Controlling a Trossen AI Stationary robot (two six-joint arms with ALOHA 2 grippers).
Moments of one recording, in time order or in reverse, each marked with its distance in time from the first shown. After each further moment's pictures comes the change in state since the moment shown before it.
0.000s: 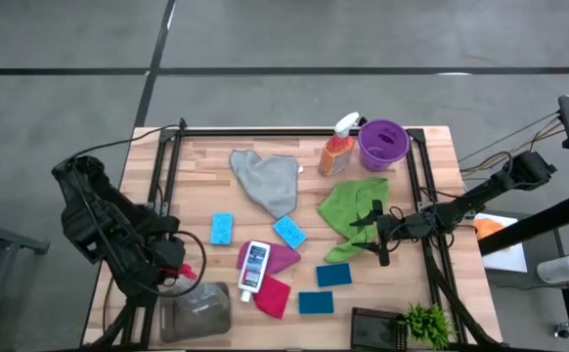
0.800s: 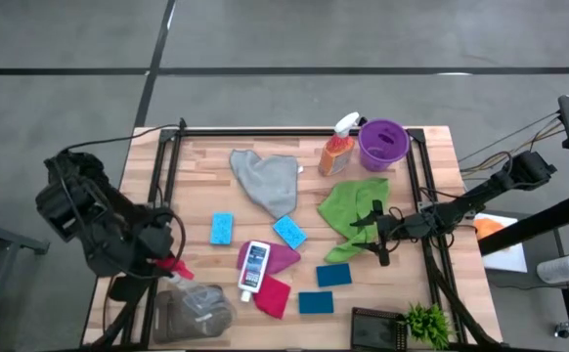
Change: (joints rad) left arm 0.011 -0.005 0.195 0.002 -0.003 0.037; right arm 0.000 0.000 -0.002 -0.014 -0.001 0.000
